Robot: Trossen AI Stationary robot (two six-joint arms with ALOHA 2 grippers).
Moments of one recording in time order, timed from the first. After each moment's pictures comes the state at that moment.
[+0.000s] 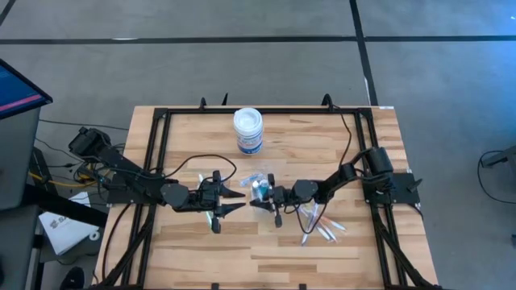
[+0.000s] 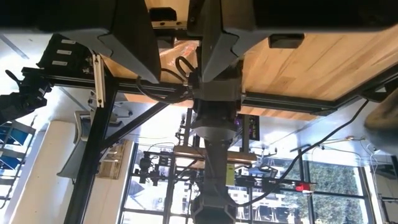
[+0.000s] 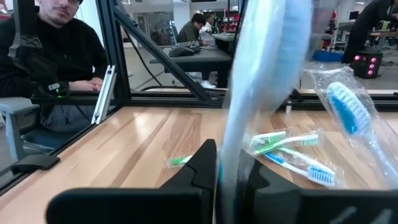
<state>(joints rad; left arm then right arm) -0.49 1.32 0.61 0.71 -0.58 -0.11 0.21 2.05 0.73 1.31 0.05 0.05</state>
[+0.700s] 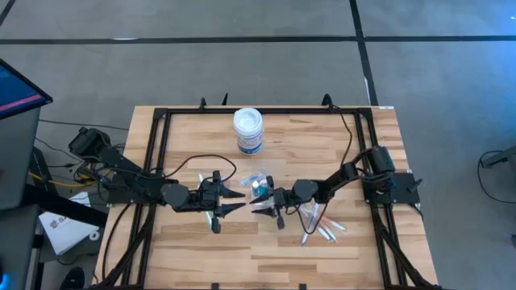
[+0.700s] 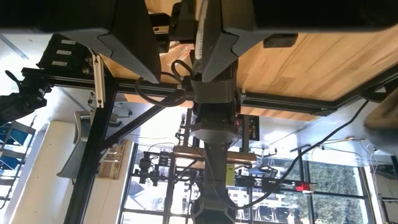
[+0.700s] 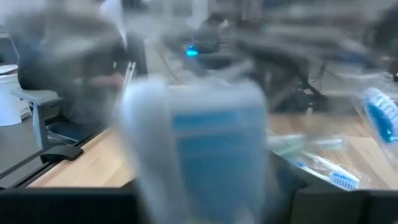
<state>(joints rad) -0.49 1.32 0.61 0.71 -0.58 -0.11 0.21 2.03 0.73 1.28 -0.03 0.04</state>
